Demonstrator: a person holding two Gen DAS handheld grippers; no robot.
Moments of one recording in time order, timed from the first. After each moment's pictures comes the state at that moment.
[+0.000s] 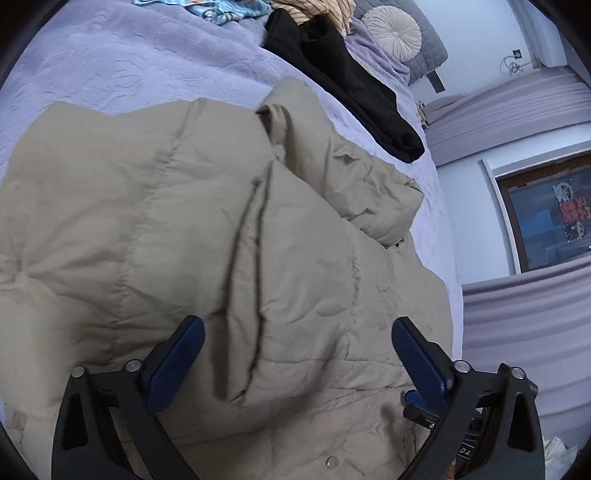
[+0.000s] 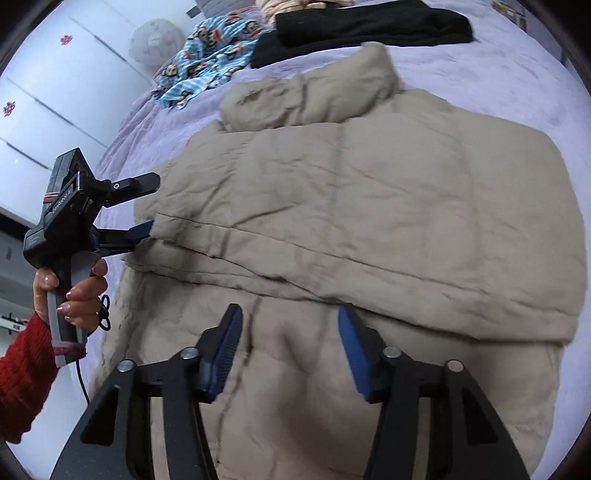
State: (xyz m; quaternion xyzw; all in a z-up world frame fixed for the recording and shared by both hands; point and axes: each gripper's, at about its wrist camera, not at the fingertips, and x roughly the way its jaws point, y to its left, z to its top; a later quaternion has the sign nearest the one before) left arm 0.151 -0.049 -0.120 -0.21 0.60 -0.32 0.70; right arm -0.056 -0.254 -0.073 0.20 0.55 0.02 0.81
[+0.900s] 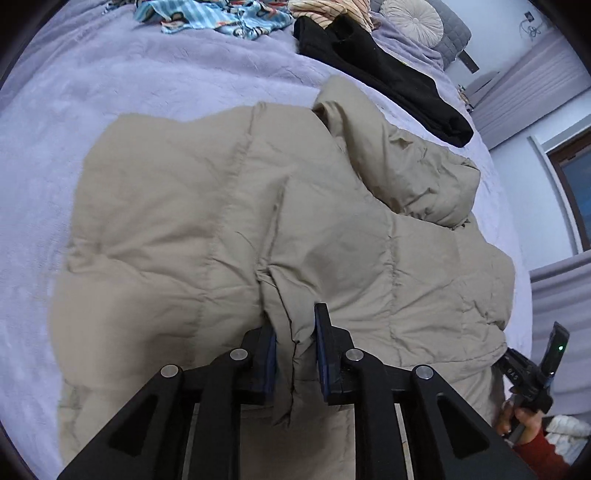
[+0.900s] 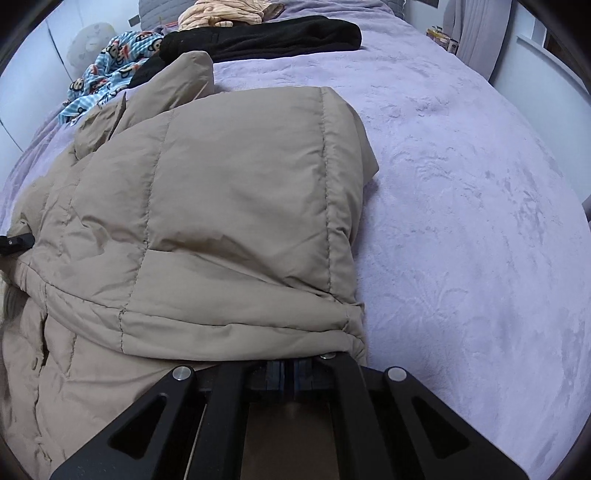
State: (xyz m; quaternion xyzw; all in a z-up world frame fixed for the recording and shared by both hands) left arm 0.131 -0.026 -0.099 -0.08 0.60 -0.22 0.77; right arm -0.083 -0.363 -0.104 0.10 0.53 -0.14 0.83
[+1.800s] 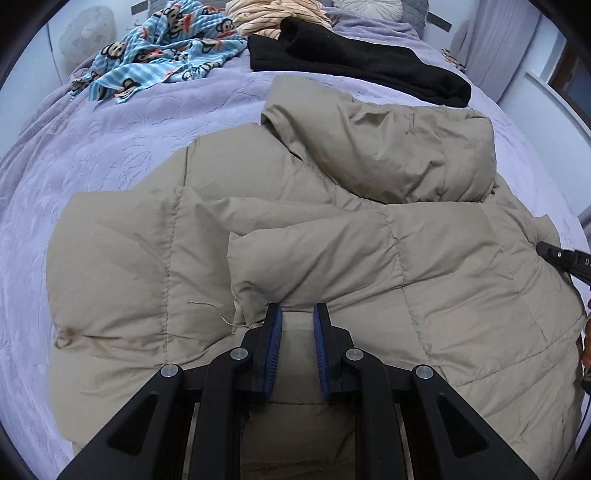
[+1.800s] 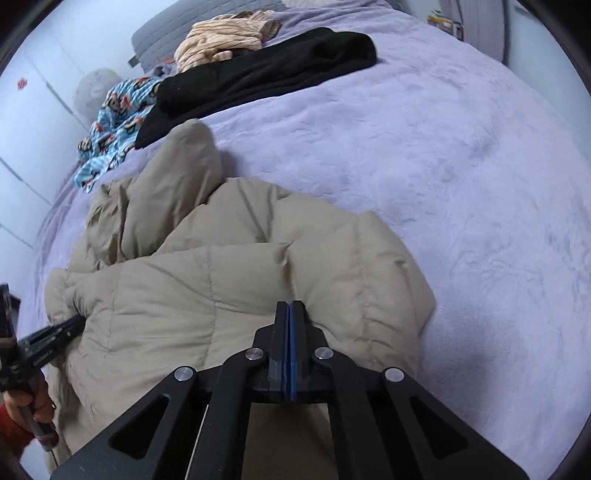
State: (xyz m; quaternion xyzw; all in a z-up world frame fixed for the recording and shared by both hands) left arm 0.130 -0.092 -0.128 0.07 0.53 -0.21 0.82; right arm -0.003 -0.397 -0.103 0.22 0.48 -0.10 0.84
